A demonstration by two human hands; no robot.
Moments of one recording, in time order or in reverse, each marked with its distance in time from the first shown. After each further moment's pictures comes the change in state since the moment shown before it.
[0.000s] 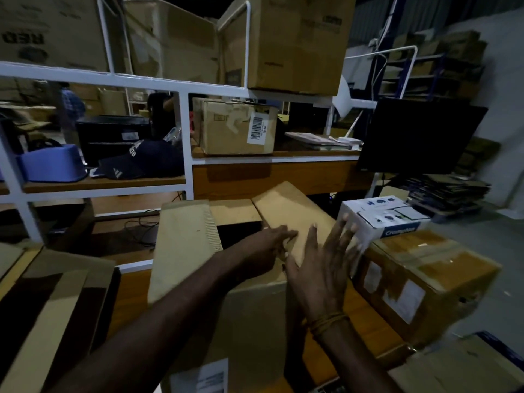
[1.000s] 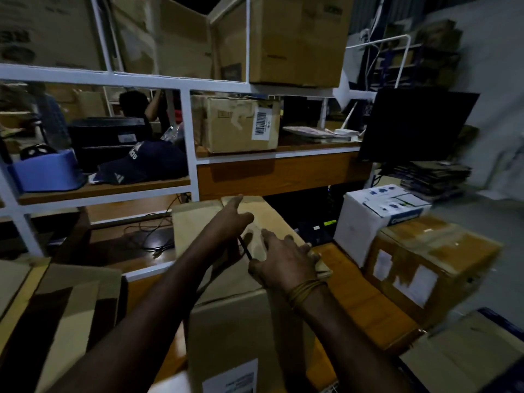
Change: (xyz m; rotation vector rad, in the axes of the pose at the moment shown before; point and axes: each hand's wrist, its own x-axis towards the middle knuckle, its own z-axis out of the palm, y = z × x) left_hand -0.034 -0.059 -0.073 -0.655 0.210 -0.525; right_hand 0.007 -0.110 -0.033 0.228 -0.687 0.026
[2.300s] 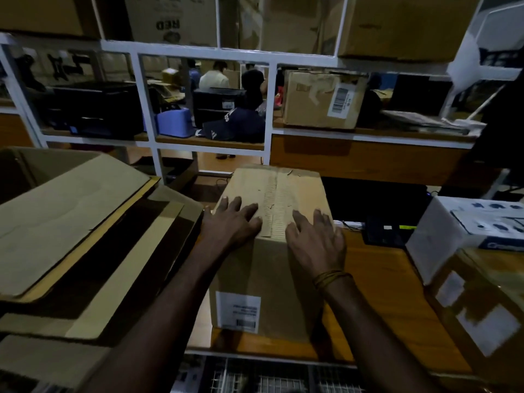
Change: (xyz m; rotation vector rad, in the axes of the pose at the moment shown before) left_hand -0.114 -0.036 0.041 0.984 0.260 -0.304; right_hand -0.001 0.074 0.017 -0.017 0.101 -0.388
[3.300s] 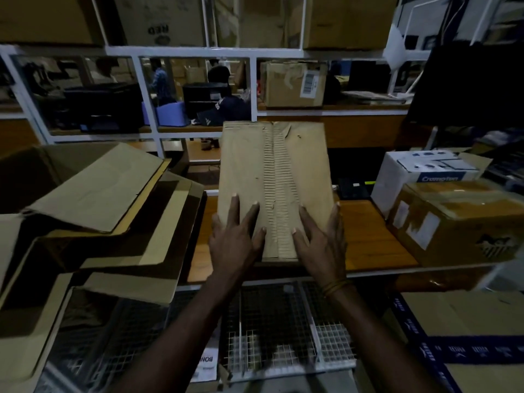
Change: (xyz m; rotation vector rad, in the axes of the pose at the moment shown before) left_hand -0.232 -0.012 0.037 -0.217 0.282 0.028; right_hand -0.221 0.006 0.009 0.216 0.285 0.057
